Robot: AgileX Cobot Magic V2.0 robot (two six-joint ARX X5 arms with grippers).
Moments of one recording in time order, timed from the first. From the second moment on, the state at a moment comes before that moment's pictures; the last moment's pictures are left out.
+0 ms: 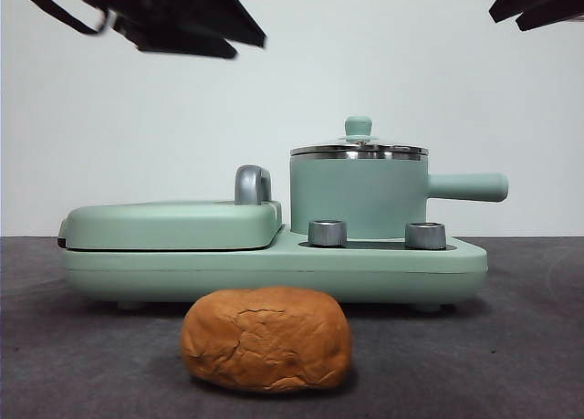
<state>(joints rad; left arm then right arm) -0.51 1.32 0.89 0.22 0.34 0.16 0.27 0.74 0.71 -0.34 -0.39 -0.23</state>
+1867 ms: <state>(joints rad) -0.61 1.94 1.43 0.24 0.29 0.14 0.27 0.74 0.71 -0.34 -0.39 -0.23</state>
